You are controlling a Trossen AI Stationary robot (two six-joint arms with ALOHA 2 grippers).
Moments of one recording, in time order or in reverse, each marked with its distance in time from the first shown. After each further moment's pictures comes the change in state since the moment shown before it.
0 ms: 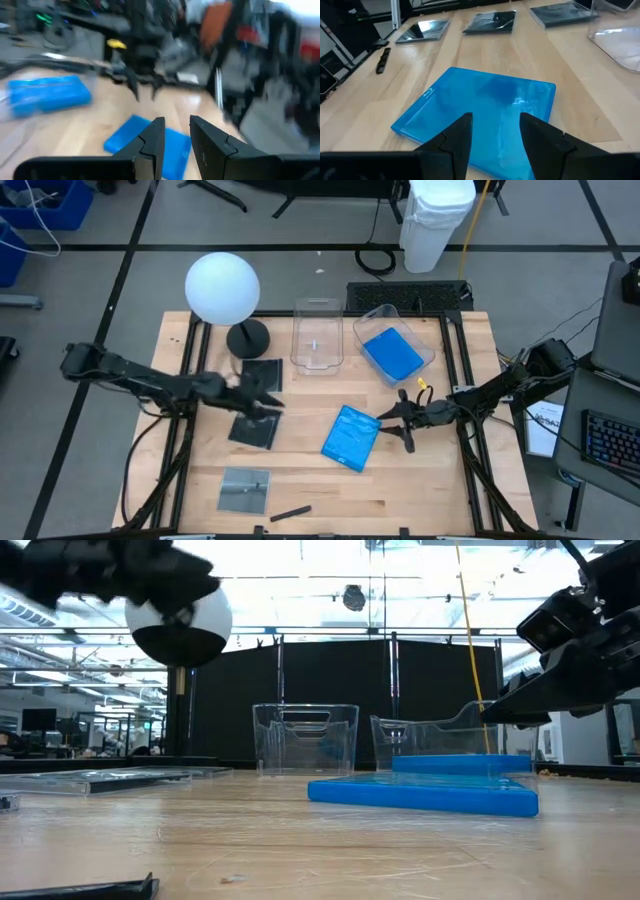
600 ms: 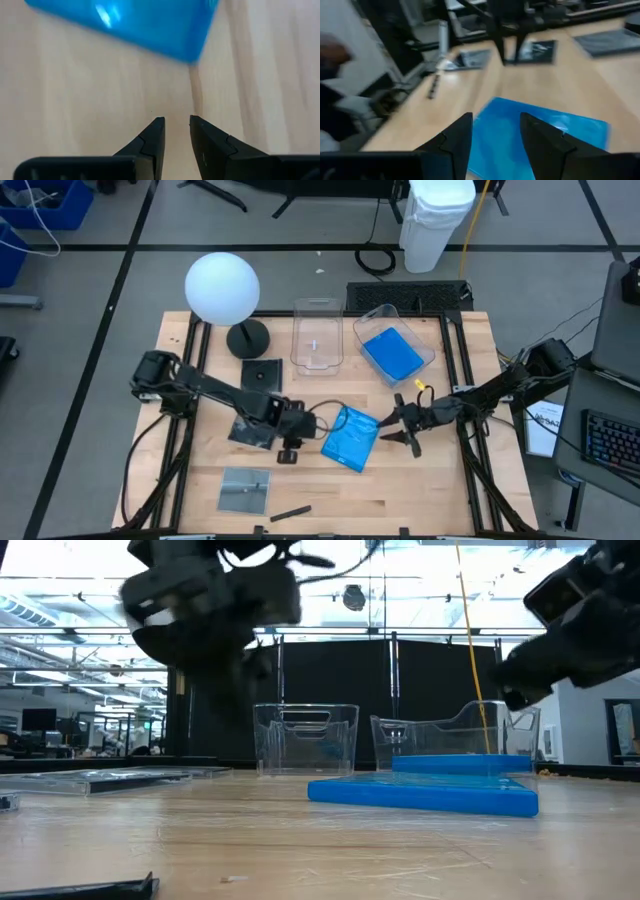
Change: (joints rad) left arm -0.079 0.777 0.782 -1.047 0.030 0.058; right arm 0.001 0.000 0.000 0.171 -0.159 -0.003
